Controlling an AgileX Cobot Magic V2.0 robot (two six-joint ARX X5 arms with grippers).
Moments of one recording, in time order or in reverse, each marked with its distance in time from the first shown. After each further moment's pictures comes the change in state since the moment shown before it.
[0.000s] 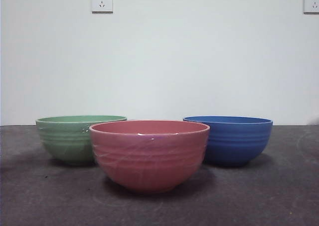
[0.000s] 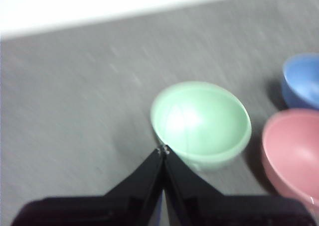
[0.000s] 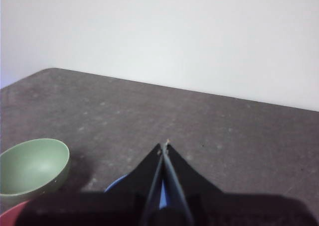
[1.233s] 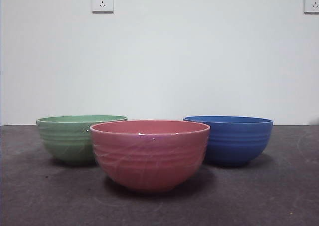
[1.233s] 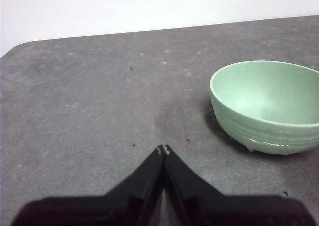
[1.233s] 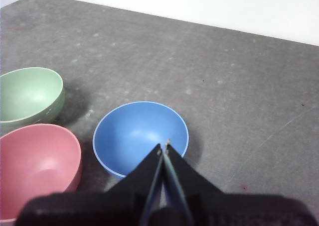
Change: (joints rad) left arm 0.192 -0.359 -0.639 0.411 0.024 0.016; right arm 0.000 0.001 0.000 -0.245 0.000 0.000
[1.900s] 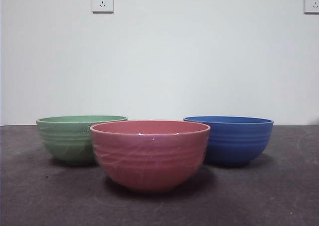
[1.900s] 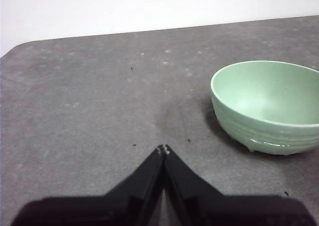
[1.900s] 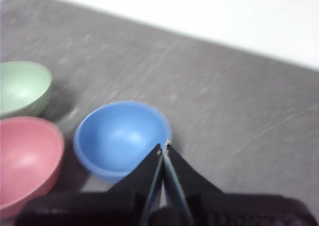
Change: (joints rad) left arm 0.000 0.000 0.000 0.000 0.000 0.000; right arm -0.107 -0.165 -0.062 -0.009 -0.040 -0.111
